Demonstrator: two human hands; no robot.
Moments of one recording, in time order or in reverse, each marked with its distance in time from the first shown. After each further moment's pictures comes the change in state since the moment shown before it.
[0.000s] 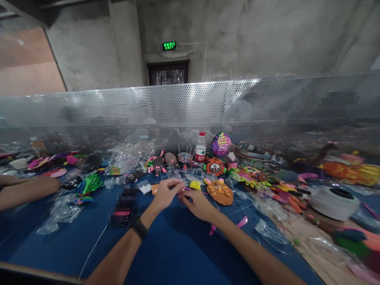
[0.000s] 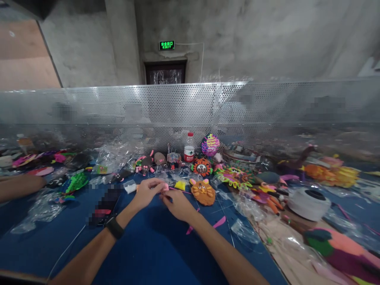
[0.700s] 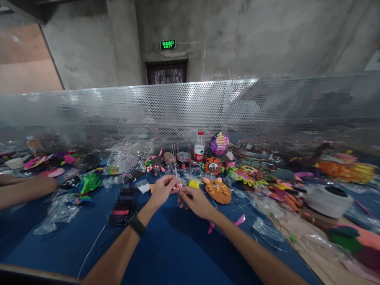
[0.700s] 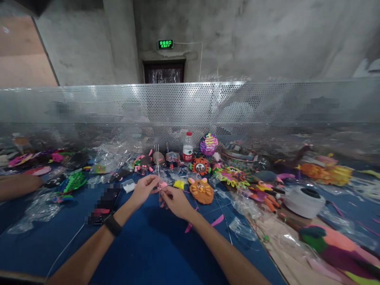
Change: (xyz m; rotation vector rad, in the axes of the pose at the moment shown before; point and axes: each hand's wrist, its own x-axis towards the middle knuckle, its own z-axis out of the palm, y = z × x) left_hand 0.001 0.009 -0.003 -0.136 0.108 -0.214; right_hand -0.001 0.000 0.007 0.457 -0.022 0.239
